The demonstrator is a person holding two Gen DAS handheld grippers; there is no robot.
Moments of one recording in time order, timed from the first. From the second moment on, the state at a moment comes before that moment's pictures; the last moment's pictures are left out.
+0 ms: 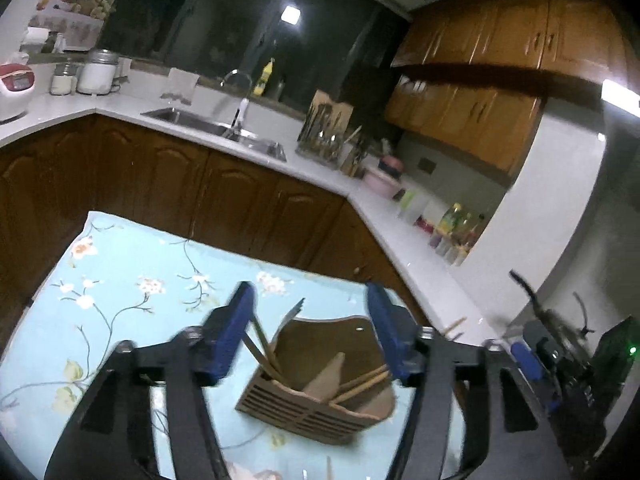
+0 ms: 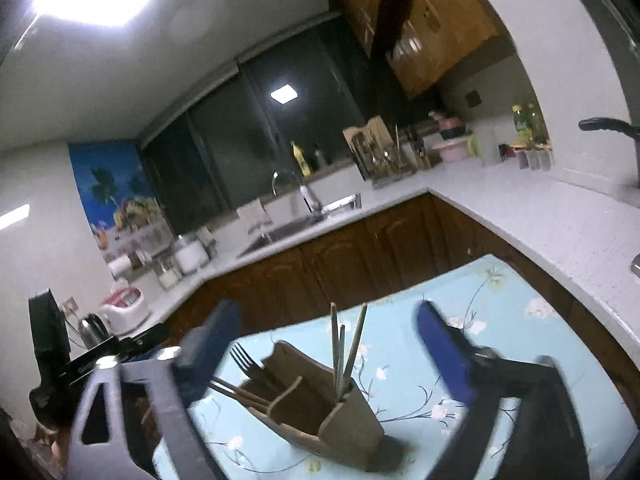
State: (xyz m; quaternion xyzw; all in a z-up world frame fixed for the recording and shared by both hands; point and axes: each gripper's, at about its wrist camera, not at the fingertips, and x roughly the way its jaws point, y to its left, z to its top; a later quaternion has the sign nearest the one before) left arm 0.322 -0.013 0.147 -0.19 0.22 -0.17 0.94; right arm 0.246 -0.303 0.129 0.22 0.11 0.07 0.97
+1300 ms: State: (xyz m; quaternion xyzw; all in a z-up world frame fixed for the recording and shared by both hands) left arm 0.159 0.040 0.007 -0.20 0.36 -0.09 0.91; right arm 0.108 -0.286 0.004 0.17 0.26 0.06 0.95
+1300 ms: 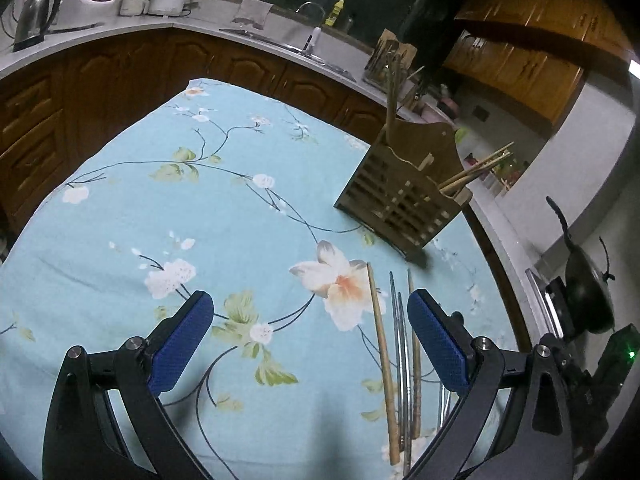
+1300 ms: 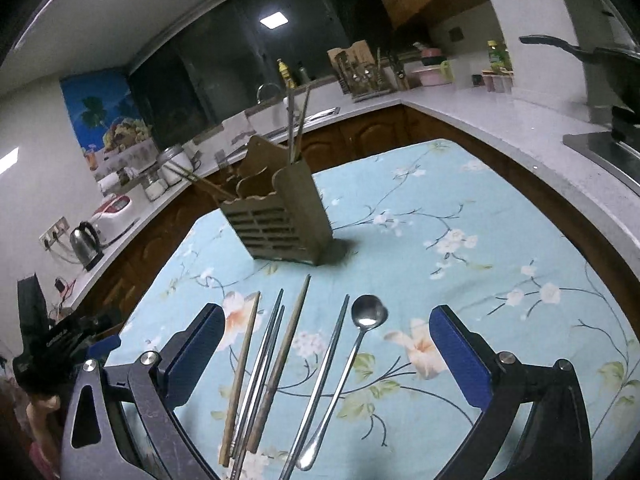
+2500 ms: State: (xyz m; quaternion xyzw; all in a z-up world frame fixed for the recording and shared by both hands) left arm 0.233 -0.041 -0.021 -0.11 0.47 -0.16 0.86; right arm 0.198 -0.252 -0.050 0.15 0.40 0.07 0.90
